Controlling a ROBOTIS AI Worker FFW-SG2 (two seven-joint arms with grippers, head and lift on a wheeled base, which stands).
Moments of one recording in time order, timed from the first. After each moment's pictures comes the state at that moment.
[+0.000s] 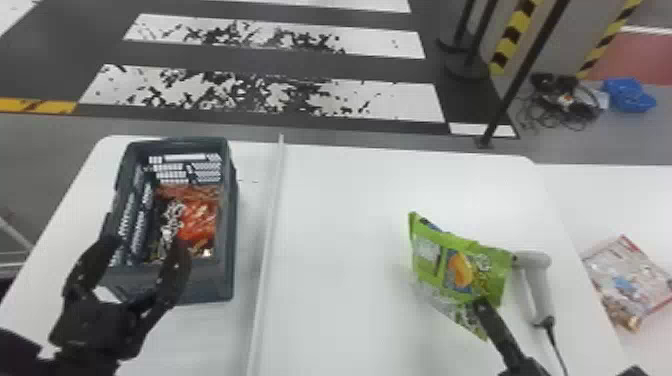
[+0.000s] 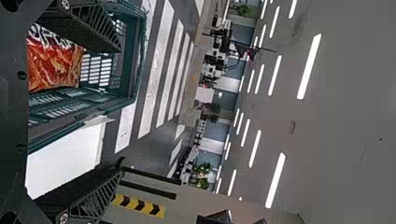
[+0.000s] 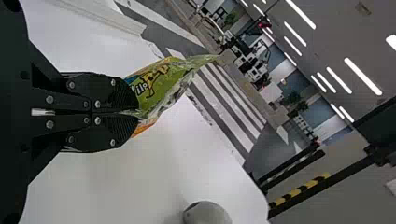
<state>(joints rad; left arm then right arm) 0.68 0.14 0.03 -1.92 0.37 -0.32 -0.20 0.72 -0.07 -0.18 -1.78 -0.90 0.05 0.32</state>
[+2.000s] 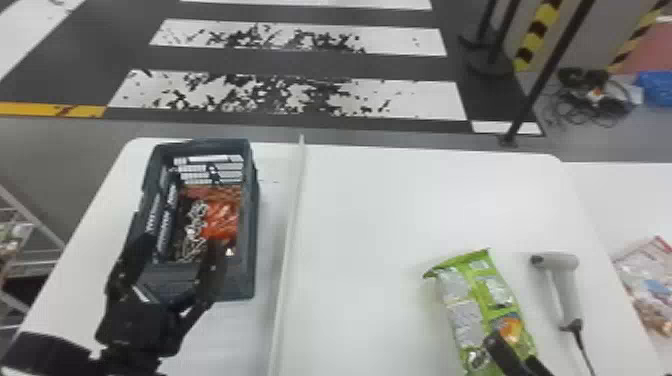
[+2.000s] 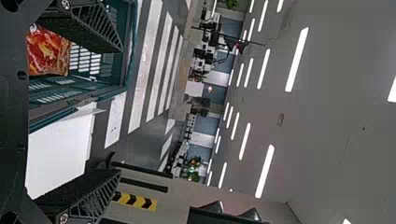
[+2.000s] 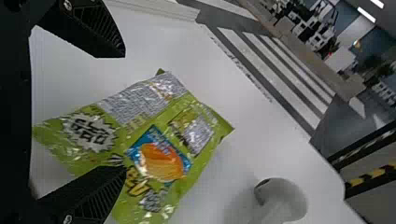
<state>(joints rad) 0.67 0.14 -0.02 -1.86 0.33 -0.44 -0.19 0.83 -0.02 -0.27 -2.01 -0.74 0.34 0.26</state>
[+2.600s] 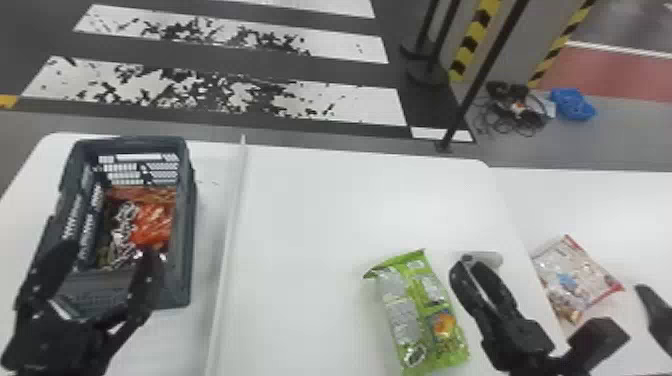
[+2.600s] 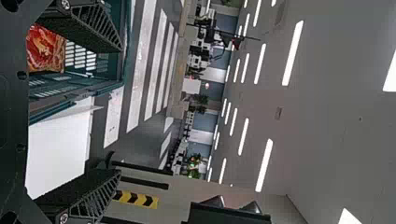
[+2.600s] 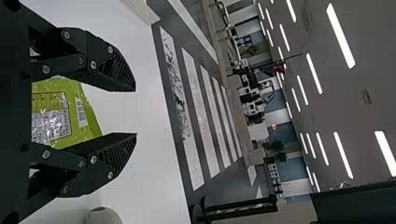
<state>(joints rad) 0.68 0.14 -0.04 -1.87 0.29 -0.45 -0.17 0.64 -0.08 -0.28 -1.78 -0.42 -0.10 0.45</state>
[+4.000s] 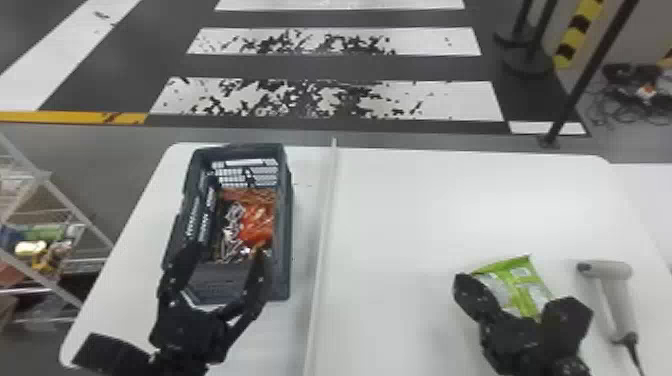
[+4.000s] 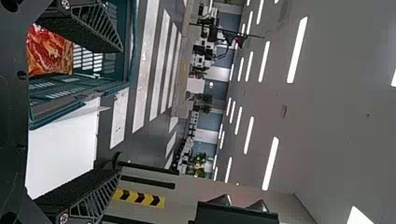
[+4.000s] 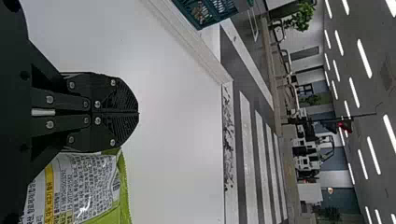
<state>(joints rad) 0.69 0.15 -0.04 -1.86 0.27 -0.45 -0.17 0.45 -0.11 0.03 -1.59 -0.14 -0.02 0.33</state>
